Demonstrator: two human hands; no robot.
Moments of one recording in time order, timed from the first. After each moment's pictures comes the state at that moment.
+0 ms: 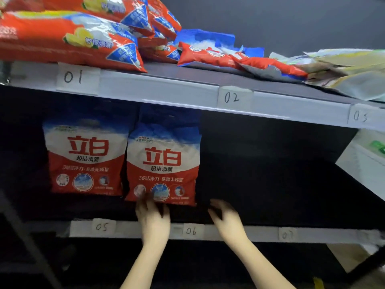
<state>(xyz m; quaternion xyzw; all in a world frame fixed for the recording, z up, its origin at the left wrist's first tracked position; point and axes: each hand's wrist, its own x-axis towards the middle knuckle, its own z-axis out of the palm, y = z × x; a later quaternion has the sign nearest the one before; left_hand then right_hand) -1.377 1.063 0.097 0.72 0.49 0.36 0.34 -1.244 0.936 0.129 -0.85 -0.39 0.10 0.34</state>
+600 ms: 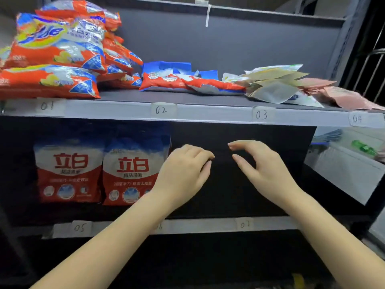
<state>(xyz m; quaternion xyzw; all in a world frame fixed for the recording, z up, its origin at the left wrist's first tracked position) -1.345 0.912 0.306 0.90 0.04 0.43 -0.03 -1.222 0.758 0.330 -0.74 -0.55 -0.19 0.34</state>
